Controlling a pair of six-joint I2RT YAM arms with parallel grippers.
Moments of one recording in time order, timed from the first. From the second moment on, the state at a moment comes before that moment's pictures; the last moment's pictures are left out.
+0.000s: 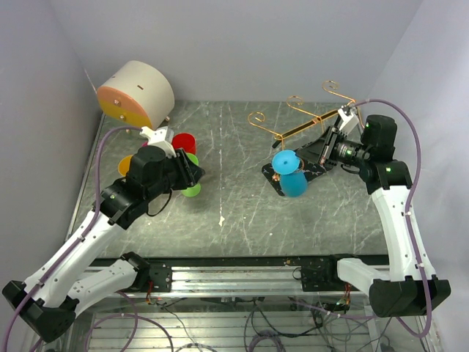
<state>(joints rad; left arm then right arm) -0.62 0.89 1.00 -0.52 -0.05 -0.67 0.03 1.08 1.23 -0.65 -0.77 0.47</state>
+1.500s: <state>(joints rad) -0.62 0.91 0.97 -0.53 -0.08 -0.67 0.06 1.09 1.19 -0.60 -0.87 0.48</state>
